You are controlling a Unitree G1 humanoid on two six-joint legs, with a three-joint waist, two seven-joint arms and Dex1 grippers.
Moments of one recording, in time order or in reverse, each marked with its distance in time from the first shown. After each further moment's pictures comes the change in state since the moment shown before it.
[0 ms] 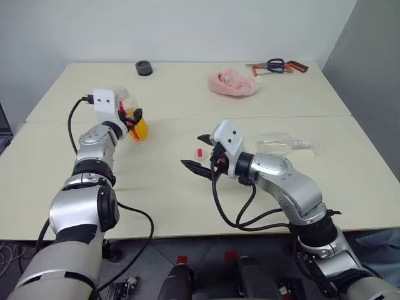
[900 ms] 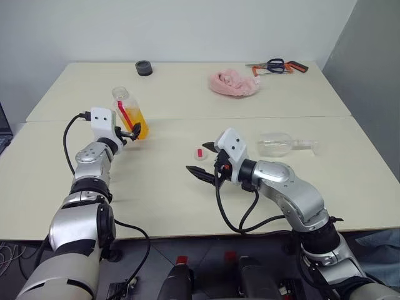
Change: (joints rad) left arm 0.153 0.010 0.006 -0.091 -0.004 -0.095 -0.023; right arm 0.075 -0.030 -0.001 -0.025 0.000 0.005 -0.003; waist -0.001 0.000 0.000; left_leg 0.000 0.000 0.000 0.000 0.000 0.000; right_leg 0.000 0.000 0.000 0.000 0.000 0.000
